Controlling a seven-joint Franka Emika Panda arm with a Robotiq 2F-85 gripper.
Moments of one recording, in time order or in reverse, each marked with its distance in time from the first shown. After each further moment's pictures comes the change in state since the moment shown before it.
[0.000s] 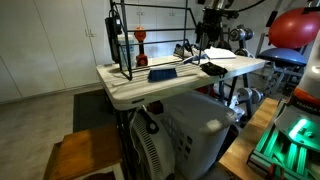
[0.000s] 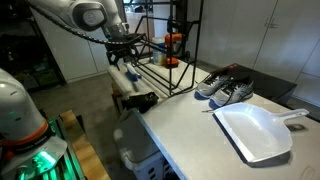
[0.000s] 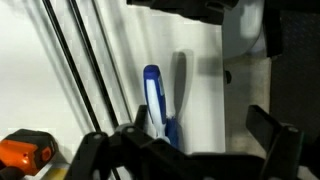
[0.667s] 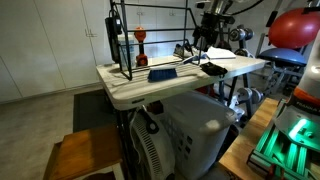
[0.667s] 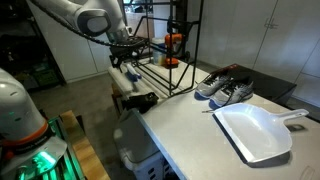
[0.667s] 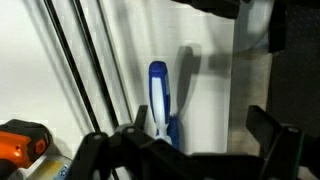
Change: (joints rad) arm -0.005 0.054 -0.014 -0.001 0.102 0.066 -0.141
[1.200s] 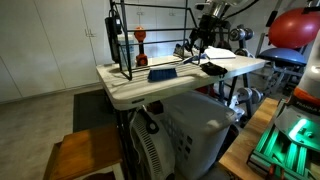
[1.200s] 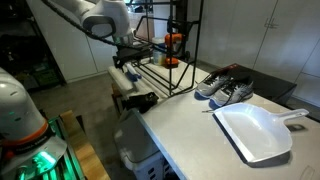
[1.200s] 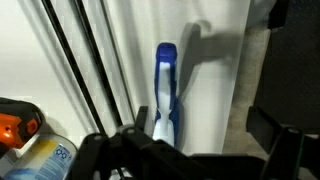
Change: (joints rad) arm 0.001 0.074 -0.027 0.041 0.265 0.000 -0.267
